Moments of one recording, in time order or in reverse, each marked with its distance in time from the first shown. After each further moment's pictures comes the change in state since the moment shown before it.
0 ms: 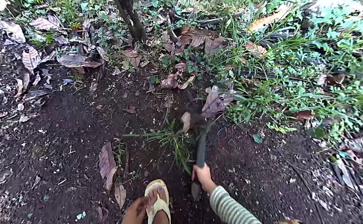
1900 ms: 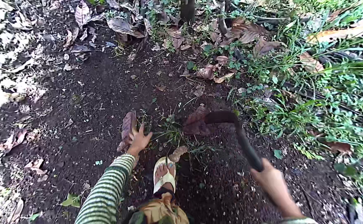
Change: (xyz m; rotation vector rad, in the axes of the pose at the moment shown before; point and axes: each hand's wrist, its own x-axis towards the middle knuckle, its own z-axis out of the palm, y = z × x) left_hand 0.124 0.020 -0.093 0.094 0.408 -0.345; right_hand -0.087 -0.123 -0.141 -1.171 0.251 -0.348
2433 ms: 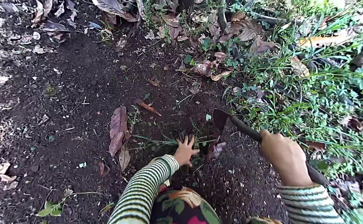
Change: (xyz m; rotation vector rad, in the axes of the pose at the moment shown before) left_hand -0.055 0.123 0.181 0.548 -0.549 0.861; right_hand 0.025 -0.130 -0.105 -0.667 -0.027 0.064
